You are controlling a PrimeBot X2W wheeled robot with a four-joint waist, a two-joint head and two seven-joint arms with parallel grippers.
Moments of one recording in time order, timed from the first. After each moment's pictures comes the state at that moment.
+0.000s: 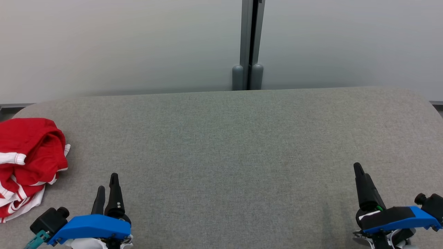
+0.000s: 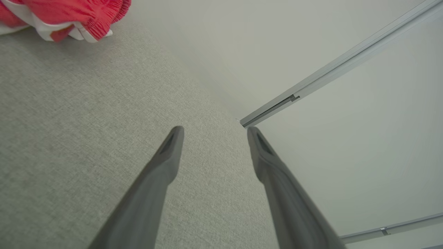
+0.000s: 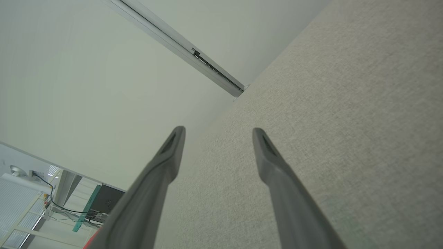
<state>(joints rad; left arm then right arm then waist) -0.07 0.04 0.02 0.33 -0.91 -0.07 -0.06 -0.10 -0.07 -0.04 0.30 0.98 0.13 -0.06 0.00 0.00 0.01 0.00</state>
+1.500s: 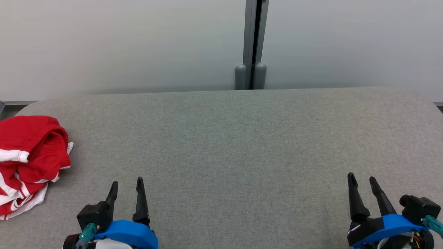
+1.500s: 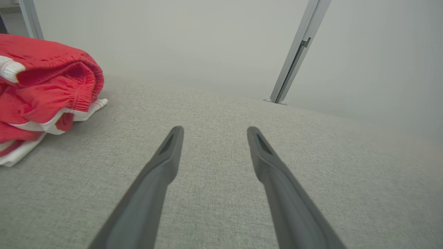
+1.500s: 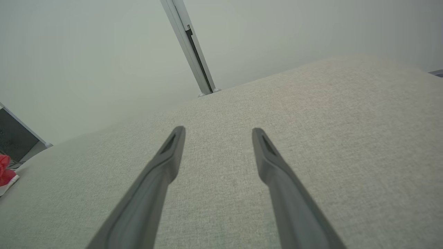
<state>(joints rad) -0.07 0.06 -0.11 0.37 -0.32 0.00 -0.19 -0.09 -0.07 -0.06 0.37 0.39 0.13 -0.19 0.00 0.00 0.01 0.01</state>
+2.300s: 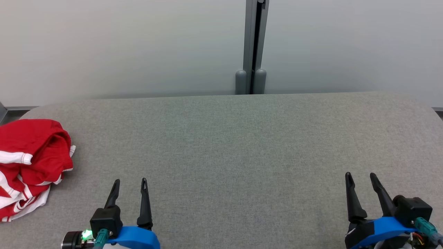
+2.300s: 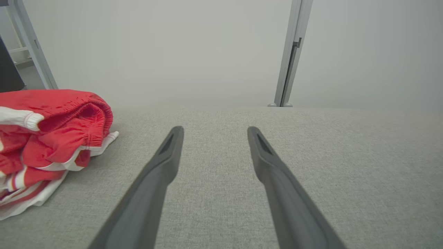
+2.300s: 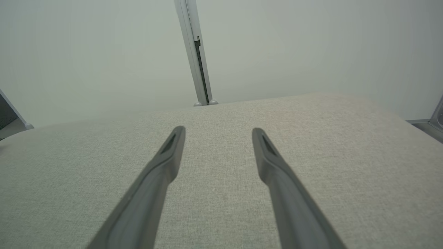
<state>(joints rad) -0.05 0.06 -0.12 0.35 -0.14 0.04 -0.24 -0.08 -0.05 -0.08 0.35 0.19 0.13 -0.23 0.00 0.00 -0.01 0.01</state>
